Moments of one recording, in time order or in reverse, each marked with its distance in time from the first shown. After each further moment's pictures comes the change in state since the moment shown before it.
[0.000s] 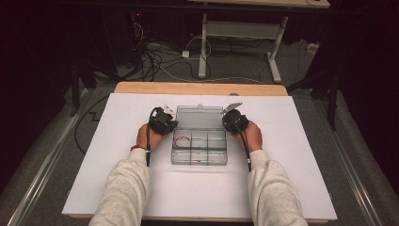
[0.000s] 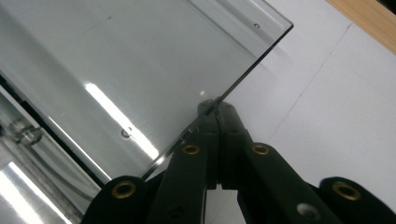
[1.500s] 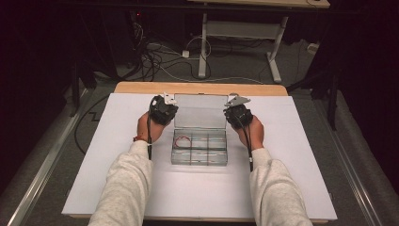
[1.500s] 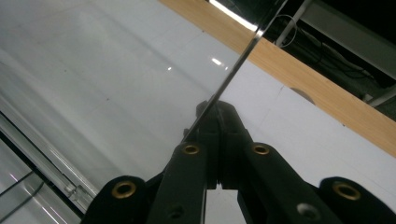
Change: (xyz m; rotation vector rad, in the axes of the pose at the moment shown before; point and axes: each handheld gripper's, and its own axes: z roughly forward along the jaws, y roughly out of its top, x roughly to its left) left arm -0.004 0.037 -0.035 -0.123 0.153 0.029; right arm -0.003 0.015 -0.039 -0.195 -0.091 0.048
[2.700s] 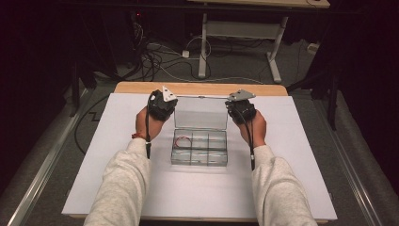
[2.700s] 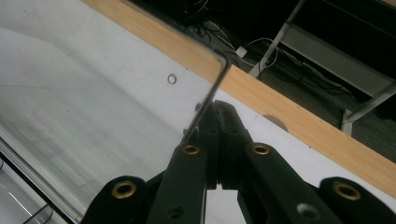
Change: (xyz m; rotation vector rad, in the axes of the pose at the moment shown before) left arm -0.002 0.015 -0.025 -0.084 0.066 0.040; right arm -0.004 0.019 -0.024 -0.091 -0.050 0.016
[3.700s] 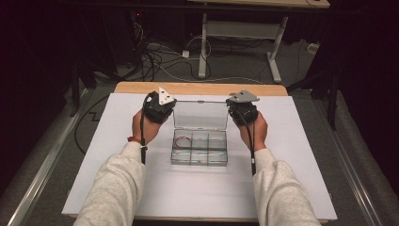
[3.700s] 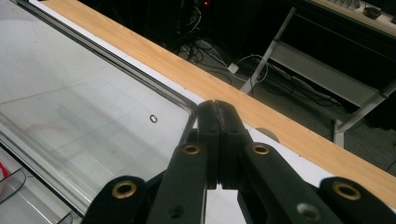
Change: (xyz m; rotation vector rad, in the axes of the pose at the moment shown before) left arm -0.005 -0.002 -0.022 -0.043 -0.004 0.030; right arm 0.008 0.004 -0.021 -0.072 -0.034 0.027
